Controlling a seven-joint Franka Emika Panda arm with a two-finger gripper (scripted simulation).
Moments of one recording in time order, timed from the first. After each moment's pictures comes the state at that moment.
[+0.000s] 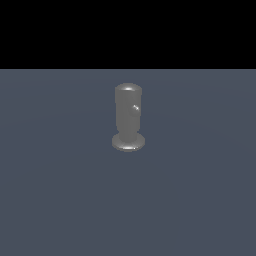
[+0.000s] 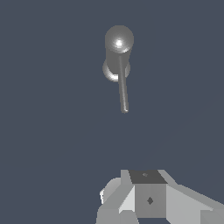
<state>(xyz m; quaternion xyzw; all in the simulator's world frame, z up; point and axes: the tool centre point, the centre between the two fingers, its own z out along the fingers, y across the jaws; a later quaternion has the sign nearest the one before) -0.233 0.010 0.497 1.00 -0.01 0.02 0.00</state>
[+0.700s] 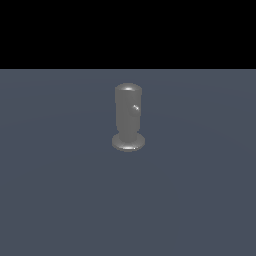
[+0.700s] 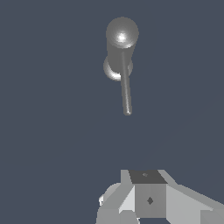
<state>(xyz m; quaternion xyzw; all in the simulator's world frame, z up) -0.224 0.013 0.462 1.00 -0.01 0.02 0.00</state>
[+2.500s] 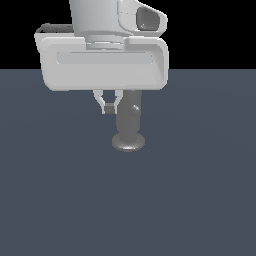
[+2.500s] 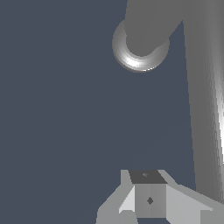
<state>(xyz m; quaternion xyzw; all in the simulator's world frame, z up) -0.163 0.035 0.223 1.00 0.03 0.00 0.00</state>
